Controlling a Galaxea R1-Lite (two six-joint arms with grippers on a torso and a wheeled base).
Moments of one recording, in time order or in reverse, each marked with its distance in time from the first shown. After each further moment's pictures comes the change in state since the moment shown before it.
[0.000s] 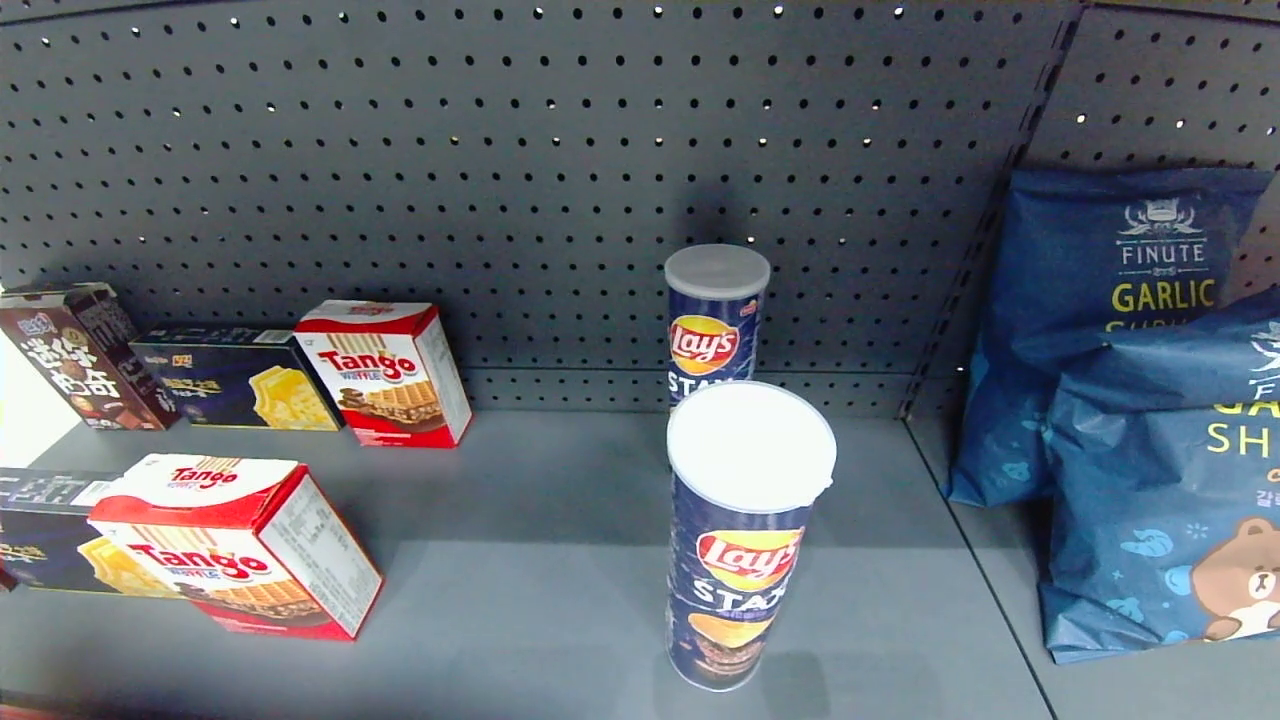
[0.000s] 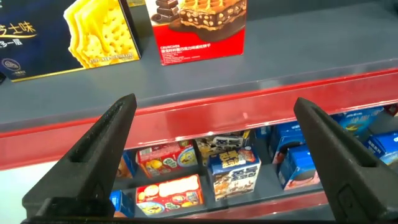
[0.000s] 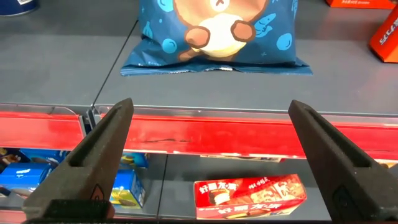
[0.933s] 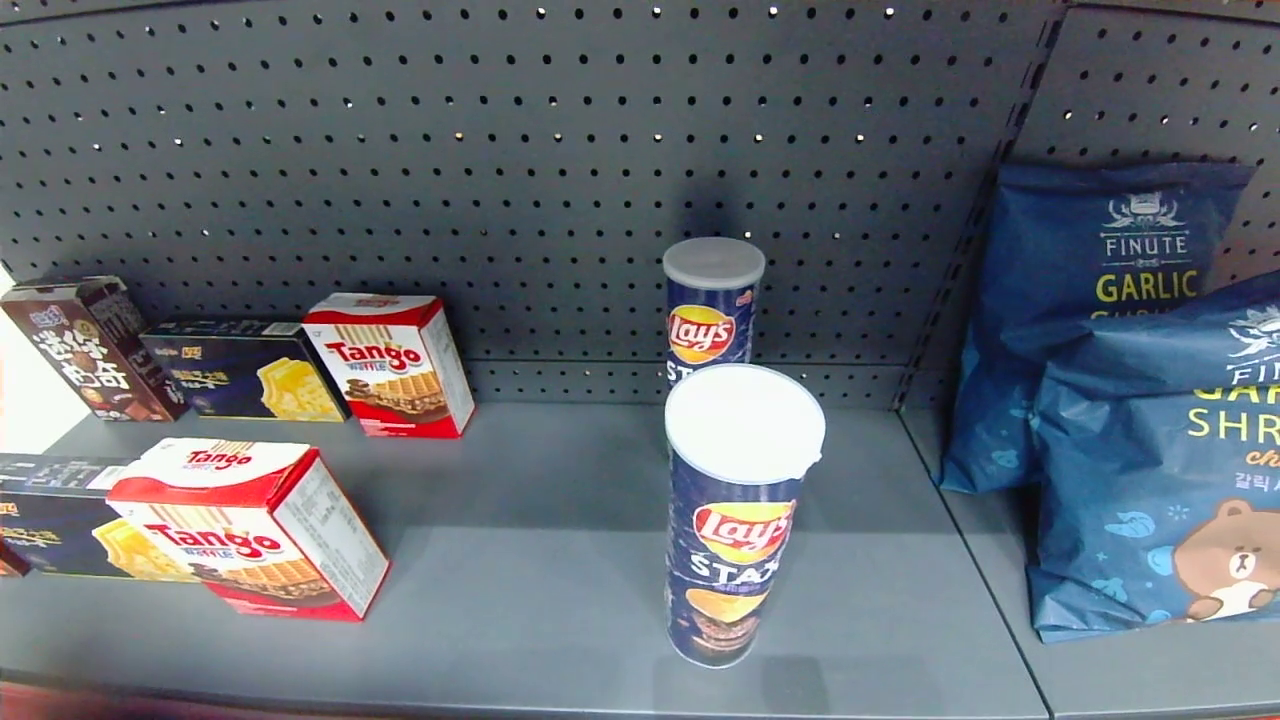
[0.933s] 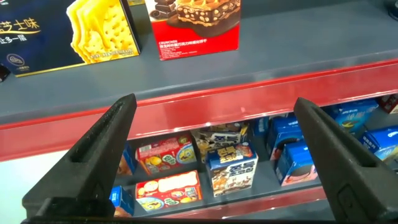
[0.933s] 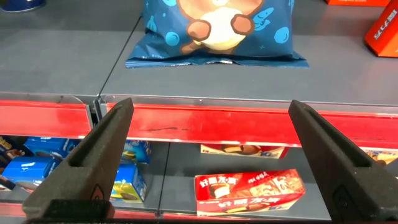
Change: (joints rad) left arm -0.001 0.000 0.000 0.000 0.000 0.000; right arm 0.000 0.000 0.000 0.000 0.005 0.000
